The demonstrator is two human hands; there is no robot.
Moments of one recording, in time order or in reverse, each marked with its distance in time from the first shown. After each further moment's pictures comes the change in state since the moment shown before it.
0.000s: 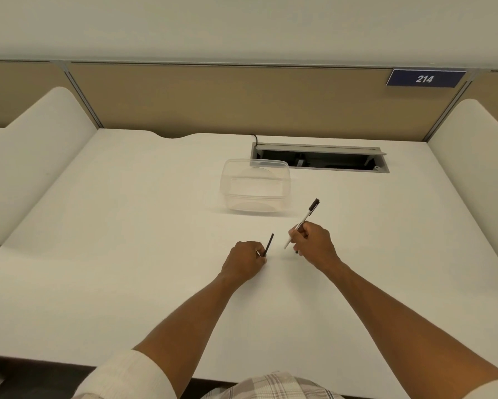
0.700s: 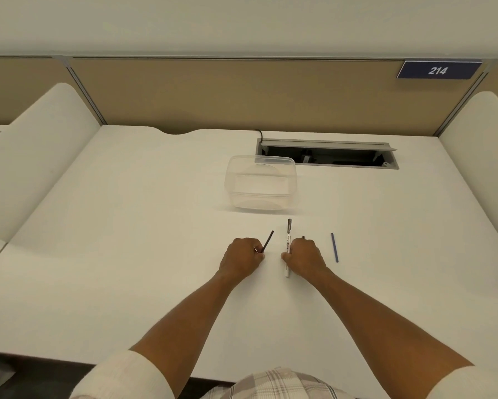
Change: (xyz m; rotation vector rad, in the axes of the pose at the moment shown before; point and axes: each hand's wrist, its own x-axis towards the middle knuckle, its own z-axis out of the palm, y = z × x) left_hand 0.005 -0.014 -0.010 0.008 0.036 -0.033; right_hand 0.003 0.014 0.048 -0.590 -0.183 0.113
